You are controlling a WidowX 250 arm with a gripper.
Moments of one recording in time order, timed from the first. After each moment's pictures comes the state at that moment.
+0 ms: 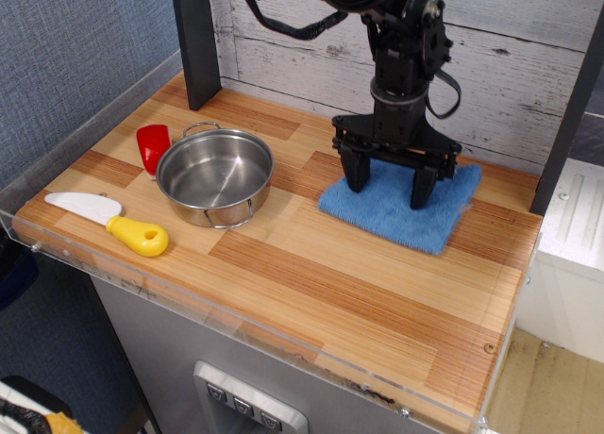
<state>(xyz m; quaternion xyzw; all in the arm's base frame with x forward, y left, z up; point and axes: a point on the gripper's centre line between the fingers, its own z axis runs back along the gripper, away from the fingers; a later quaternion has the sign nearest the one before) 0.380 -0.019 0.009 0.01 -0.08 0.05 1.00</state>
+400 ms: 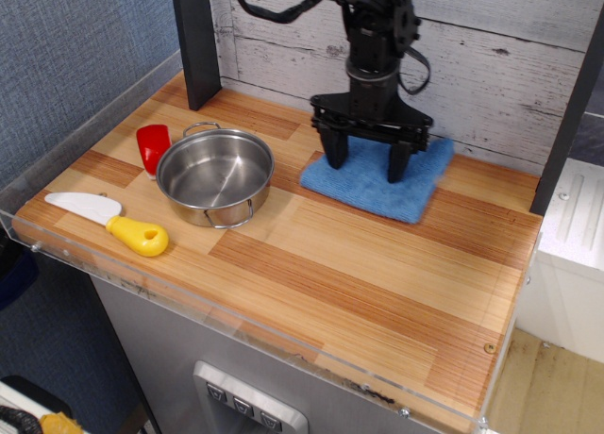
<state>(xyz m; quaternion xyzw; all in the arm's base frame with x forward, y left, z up) 0.393 0.014 0.010 0.03 -0.08 0.08 0.99</state>
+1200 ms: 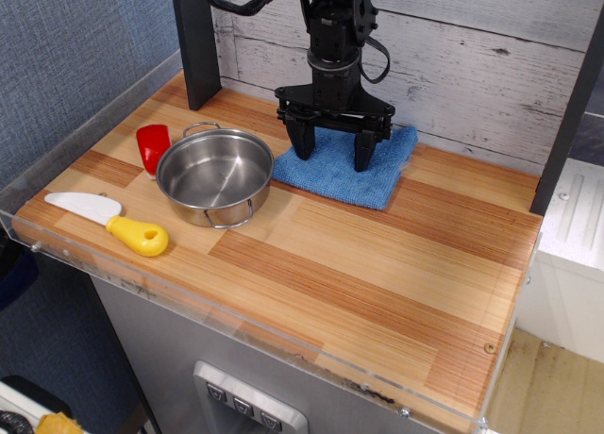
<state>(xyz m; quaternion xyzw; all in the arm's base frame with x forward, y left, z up) 0.389 0.038 0.012 0.02 -0.07 0.10 0.99</state>
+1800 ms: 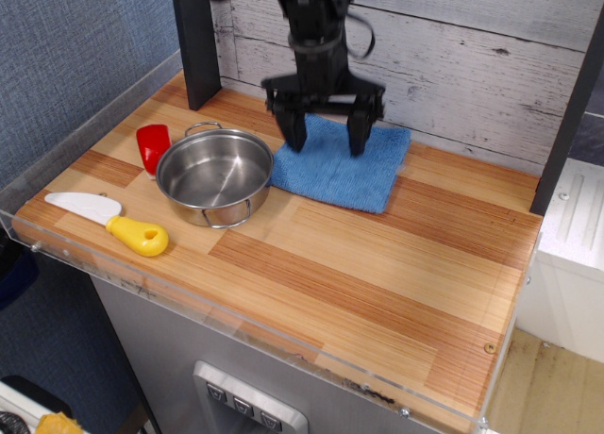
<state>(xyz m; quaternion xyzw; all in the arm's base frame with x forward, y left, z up) 0.385 0.035 0.045 -0.04 -0.10 0.11 0.99</state>
